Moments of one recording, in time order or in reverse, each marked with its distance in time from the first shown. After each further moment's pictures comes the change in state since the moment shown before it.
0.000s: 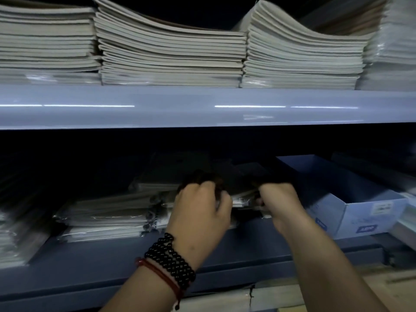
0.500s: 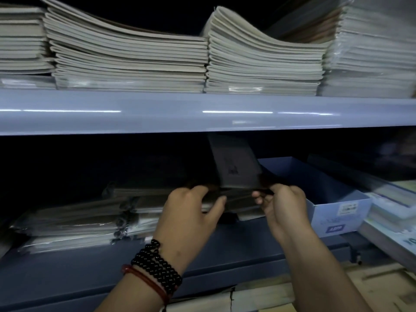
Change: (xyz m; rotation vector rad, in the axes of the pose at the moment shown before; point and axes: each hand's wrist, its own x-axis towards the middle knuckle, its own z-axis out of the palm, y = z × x) left_hand 0.004 0.019 0.028 -0.060 0.047 0.040; right_hand 0.010 0.004 -0.053 0.496 0.031 -0.083
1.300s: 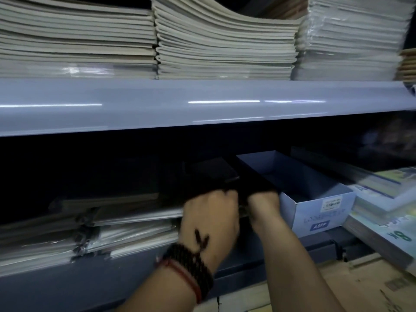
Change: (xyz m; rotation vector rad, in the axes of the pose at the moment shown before) left_hand 0.016 0.060 0.058 0.355 -0.361 0.160; right_hand 0.077 0.038 -0.019 -0.373 0.063 0.005
